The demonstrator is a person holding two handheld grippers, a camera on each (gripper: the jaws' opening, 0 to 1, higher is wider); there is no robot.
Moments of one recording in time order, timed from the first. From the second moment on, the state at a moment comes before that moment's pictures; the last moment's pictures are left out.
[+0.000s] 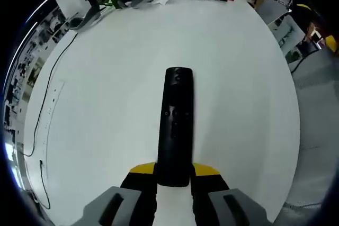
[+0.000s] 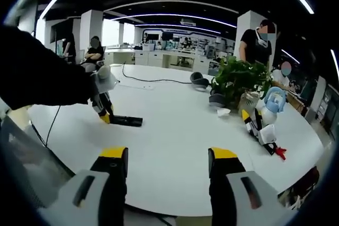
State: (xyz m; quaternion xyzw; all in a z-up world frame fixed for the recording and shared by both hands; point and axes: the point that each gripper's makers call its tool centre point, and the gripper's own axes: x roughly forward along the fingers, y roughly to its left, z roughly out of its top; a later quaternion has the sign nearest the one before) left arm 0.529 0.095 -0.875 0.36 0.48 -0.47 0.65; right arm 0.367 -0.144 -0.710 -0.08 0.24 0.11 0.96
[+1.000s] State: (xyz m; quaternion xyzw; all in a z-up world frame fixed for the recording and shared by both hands) left arm 0.447 0.087 -0.876 0.38 0.49 -0.46 0.63; right arm 0.366 -0.140 -0.702 -0.06 0.22 0.12 0.97
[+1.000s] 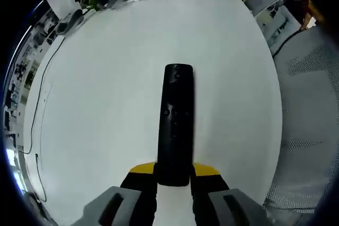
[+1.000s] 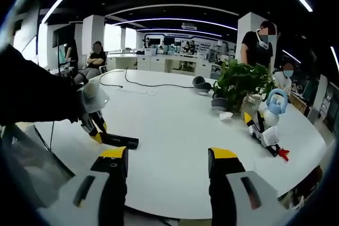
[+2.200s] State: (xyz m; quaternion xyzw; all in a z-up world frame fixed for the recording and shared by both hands) left arm 0.352 0.066 -0.875 0.32 0.47 -0.45 0.69; right arm 0.418 -0.070 -0.590 -0.04 0.13 0.27 0.95
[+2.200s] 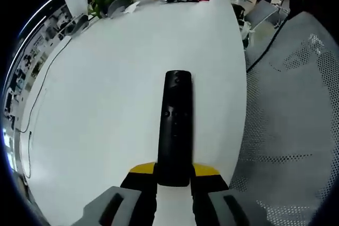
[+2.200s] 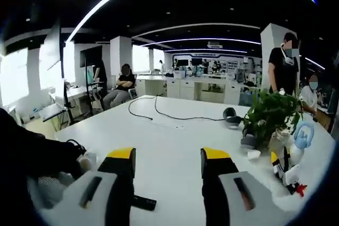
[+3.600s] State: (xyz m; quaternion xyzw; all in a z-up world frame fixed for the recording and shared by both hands) left arm 0.342 0.061 -0.871 0.27 0.41 -0.48 0.73; right arm 0.413 -0.034 -0.799 -0.01 0.42 0.27 0.87
